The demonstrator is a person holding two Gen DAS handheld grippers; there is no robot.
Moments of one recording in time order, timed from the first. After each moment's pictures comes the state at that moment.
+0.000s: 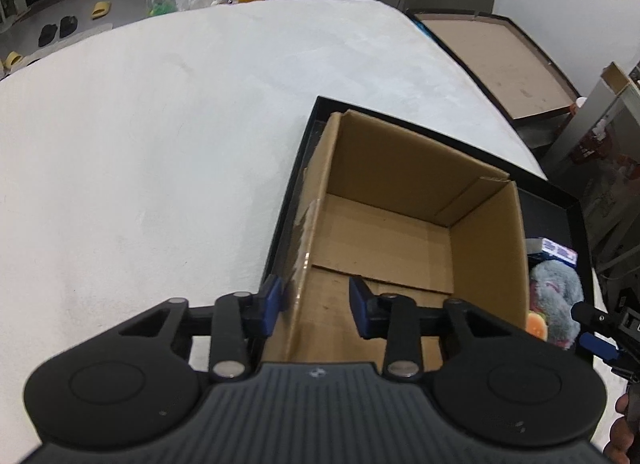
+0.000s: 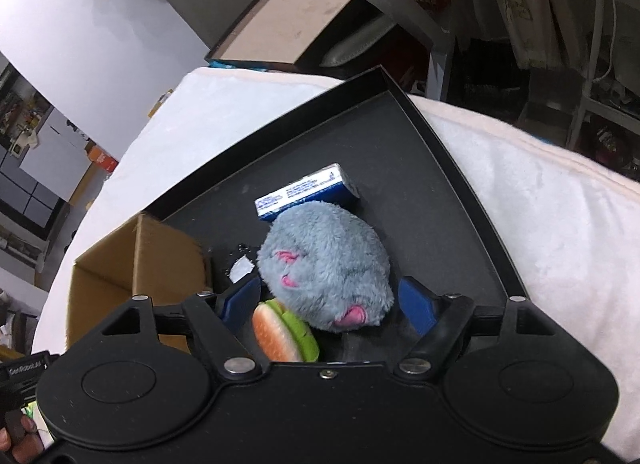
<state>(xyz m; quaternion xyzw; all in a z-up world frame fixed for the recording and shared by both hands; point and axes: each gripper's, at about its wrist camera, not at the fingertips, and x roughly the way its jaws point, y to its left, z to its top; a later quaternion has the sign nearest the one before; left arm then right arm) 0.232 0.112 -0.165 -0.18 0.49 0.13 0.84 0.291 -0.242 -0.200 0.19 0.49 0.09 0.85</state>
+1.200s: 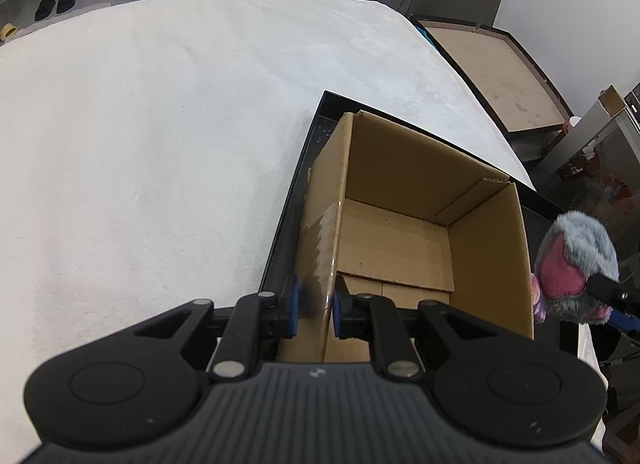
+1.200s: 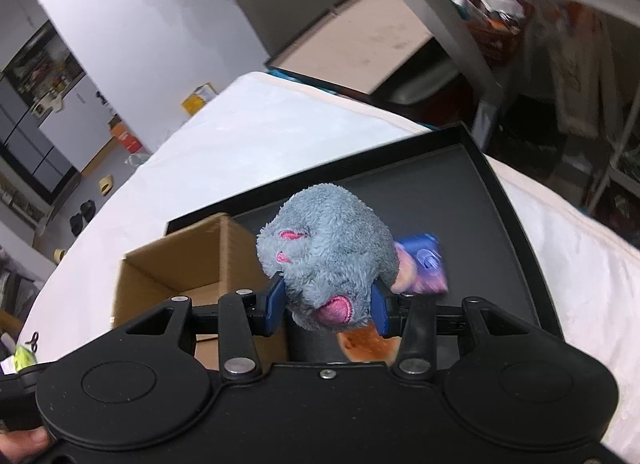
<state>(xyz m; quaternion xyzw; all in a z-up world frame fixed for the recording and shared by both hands) 0.220 0.131 -0.174 -0.23 0.48 0.10 0.84 0.287 -0.181 -0.143 0.11 0.45 0.13 0.87</state>
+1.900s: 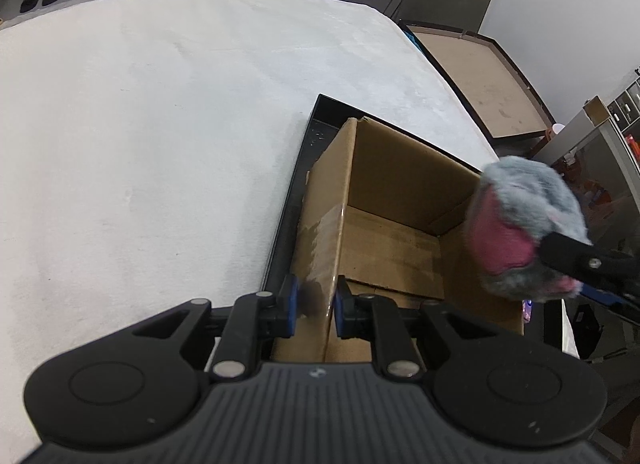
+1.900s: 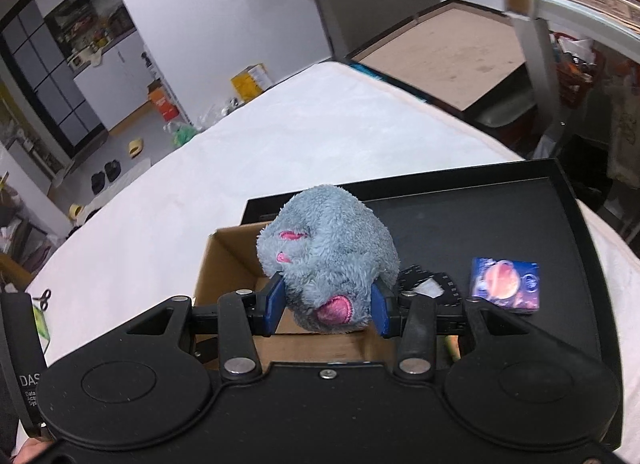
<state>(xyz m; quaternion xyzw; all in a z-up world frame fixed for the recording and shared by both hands) 0.212 0.149 -0.177 -0.25 0.47 0.07 0.84 0.276 -0.086 -0.120 0.05 0.45 0.18 0.87</state>
